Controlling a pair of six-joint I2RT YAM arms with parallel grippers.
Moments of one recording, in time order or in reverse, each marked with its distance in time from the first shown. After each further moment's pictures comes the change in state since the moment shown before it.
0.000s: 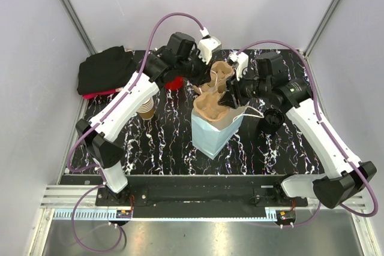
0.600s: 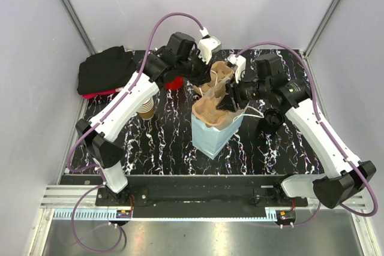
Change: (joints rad) left arm 0.000 0.000 0.000 0.000 0.000 -0.010; right arm 0.000 0.000 0.005 -0.019 -0.093 0.005
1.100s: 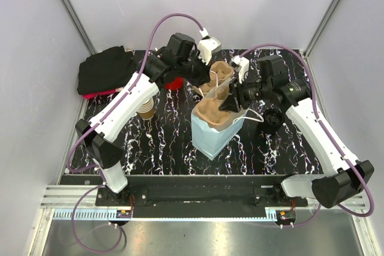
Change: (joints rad) left arm 0.000 -0.004 -0.011 0.003 0.000 0.000; right arm -0.047 0.000 -0.062 0.008 -0.063 0.011
